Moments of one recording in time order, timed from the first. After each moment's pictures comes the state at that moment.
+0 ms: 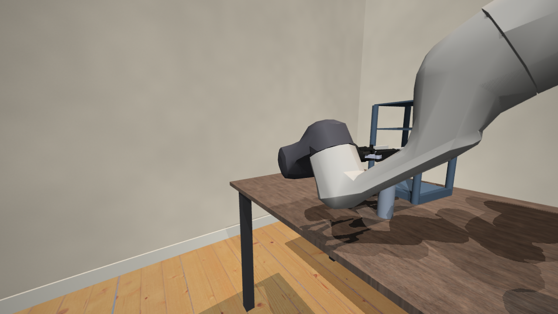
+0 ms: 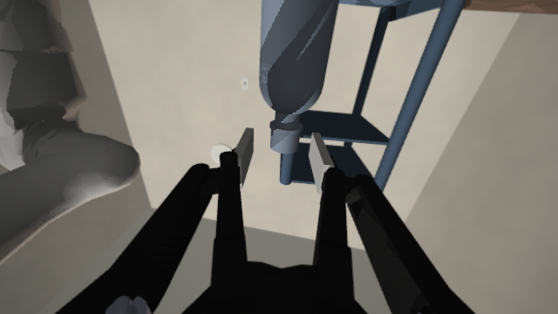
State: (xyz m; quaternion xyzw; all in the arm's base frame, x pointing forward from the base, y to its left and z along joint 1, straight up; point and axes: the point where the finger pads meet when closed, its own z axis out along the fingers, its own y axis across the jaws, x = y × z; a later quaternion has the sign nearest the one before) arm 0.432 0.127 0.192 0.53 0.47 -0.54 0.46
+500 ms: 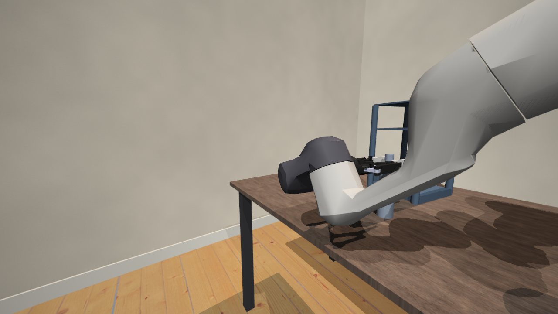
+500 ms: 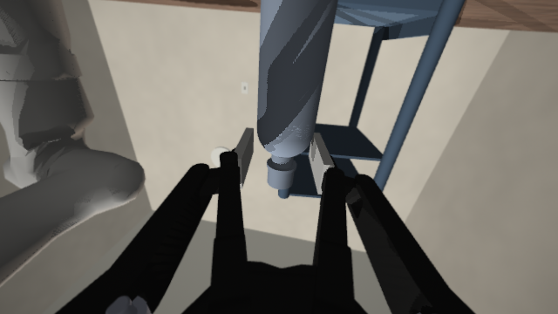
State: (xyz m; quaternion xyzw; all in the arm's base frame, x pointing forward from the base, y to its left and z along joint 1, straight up) arm 0.433 0.127 0.154 0.53 0.47 -0.53 0.46
